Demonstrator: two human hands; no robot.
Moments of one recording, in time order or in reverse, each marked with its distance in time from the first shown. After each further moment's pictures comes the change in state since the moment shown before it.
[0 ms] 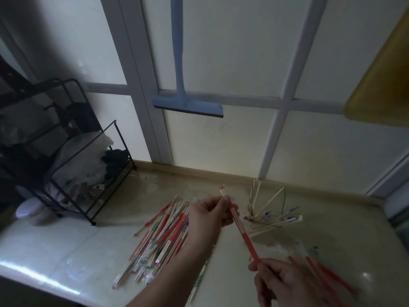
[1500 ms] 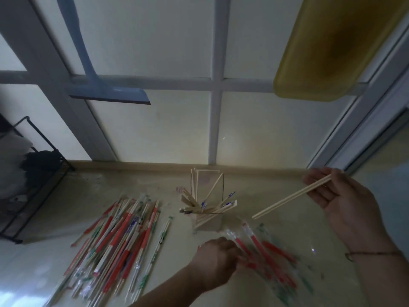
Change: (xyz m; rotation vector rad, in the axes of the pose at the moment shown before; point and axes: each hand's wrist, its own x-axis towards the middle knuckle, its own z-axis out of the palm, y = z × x) left_hand 0.004 -0.169 0.080 1.299 -0.840 0.768; right_hand 0.022 -0.056 -0.234 0.500 0.577 -0.381
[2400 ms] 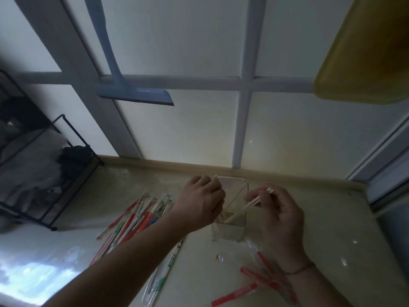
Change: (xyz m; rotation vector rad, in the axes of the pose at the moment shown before) left_hand 0.036 -0.085 -0.122 0.457 0.403 -0.014; right_hand -0.024 0.103 0.113 -0.476 -0.263 -0.459
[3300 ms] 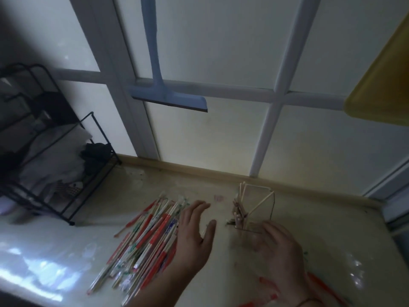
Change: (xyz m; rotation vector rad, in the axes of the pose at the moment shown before) left_hand -0.105 0.016 0.005 -0.557 0.289 -0.688; right_hand -0.056 0.049 0.029 -0.449 -0.117 -0.036
